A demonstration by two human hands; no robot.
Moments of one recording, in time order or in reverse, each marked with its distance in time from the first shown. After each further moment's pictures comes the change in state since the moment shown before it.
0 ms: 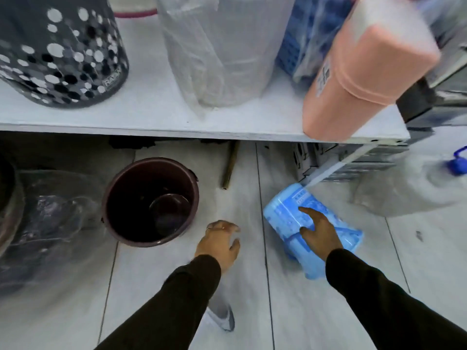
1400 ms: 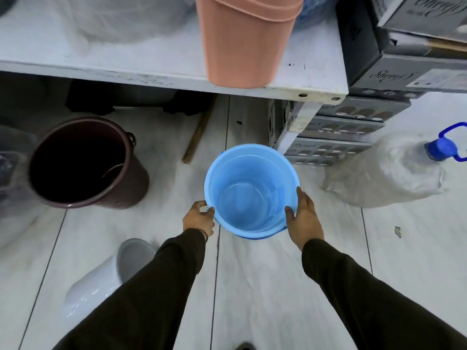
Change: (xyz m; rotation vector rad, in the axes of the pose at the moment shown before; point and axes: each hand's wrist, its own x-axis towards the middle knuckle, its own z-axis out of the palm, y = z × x) left_hand 0.061 0.129 0.148 -0.928 0.206 -0.693; right_hand 0.060 0.171 -0.058 -0.049 0.075 -0.095
